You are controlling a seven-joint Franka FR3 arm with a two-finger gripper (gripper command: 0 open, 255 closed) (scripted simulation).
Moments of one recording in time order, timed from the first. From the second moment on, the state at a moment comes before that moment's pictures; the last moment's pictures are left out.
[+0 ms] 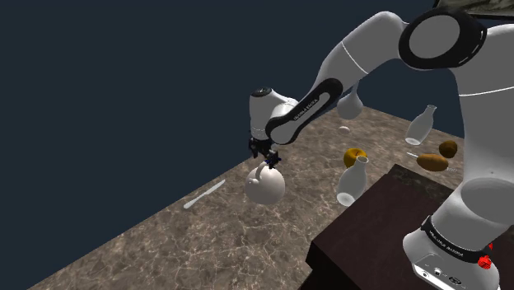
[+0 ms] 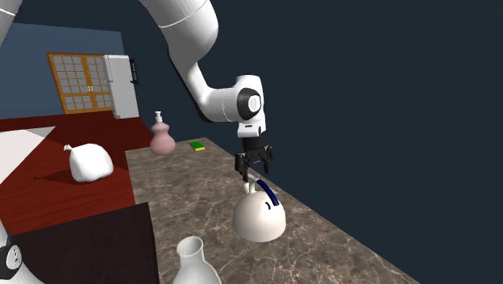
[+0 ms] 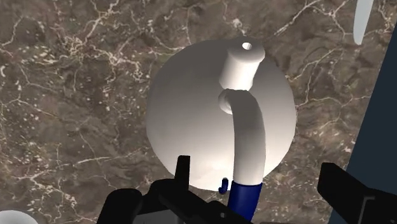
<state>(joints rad) -0.08 0.59 0.39 -1.93 -0.50 2.45 2.09</state>
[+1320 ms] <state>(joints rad) -0.09 0.55 0.41 -1.94 -0.48 2.42 2.07</state>
